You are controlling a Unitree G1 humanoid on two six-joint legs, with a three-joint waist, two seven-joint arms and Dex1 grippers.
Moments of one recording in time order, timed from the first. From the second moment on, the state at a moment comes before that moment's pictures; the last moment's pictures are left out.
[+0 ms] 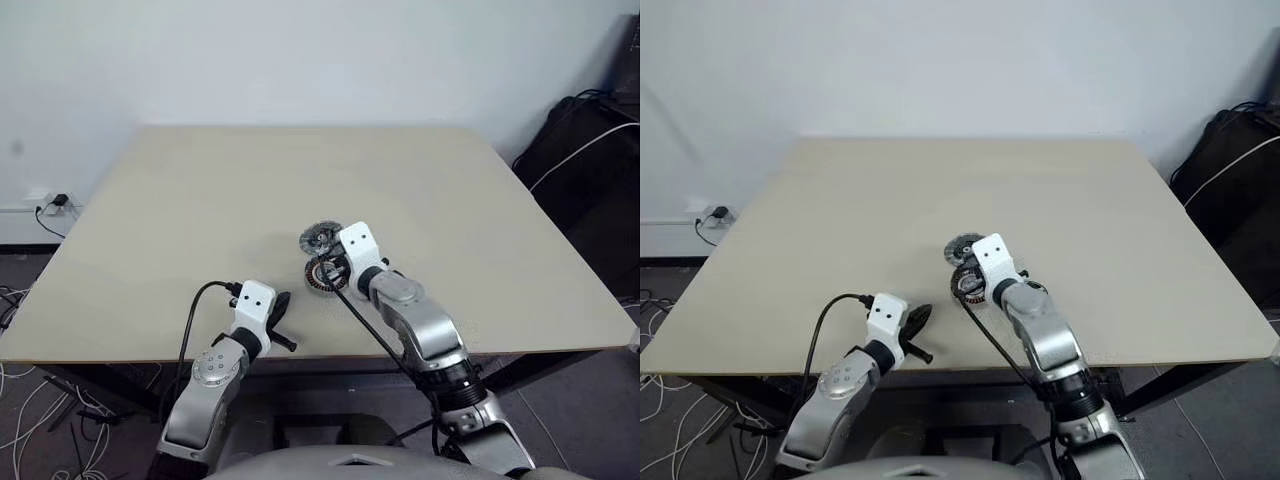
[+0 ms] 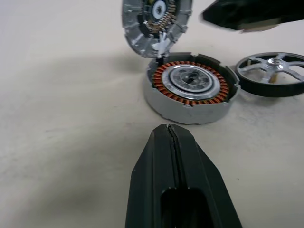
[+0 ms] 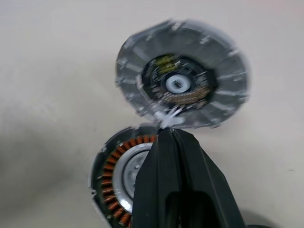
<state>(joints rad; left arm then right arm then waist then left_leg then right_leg) 0.19 0.14 -0.23 -0.22 -0.05 0.30 -0.32 -0.33 -0.10 0.27 -0.08 0.02 0.79 0.22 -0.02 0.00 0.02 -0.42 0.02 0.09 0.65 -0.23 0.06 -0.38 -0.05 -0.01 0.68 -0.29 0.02</state>
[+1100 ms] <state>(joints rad) 0.18 0.14 -0.24 -0.22 -0.05 0.30 -0.31 -0.45 -0.11 0.29 0.13 0.01 0.90 0.26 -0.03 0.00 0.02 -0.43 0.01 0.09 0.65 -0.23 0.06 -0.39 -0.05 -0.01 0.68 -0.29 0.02</state>
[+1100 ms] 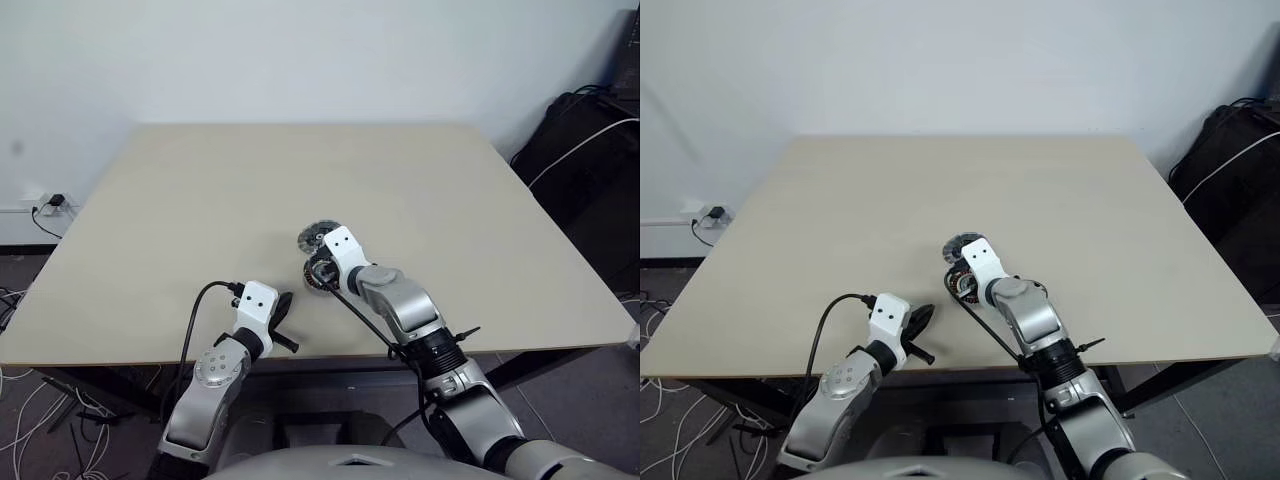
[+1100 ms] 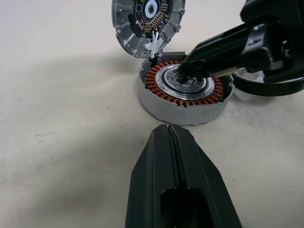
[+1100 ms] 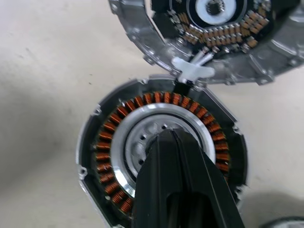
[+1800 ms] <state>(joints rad) 0.18 0.14 -0.25 -0.21 -0.06 0.30 -0.31 -0.43 -0.07 0.26 0.03 0.02 0.87 0.23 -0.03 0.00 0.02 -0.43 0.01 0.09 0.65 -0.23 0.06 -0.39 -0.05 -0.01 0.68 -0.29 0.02</state>
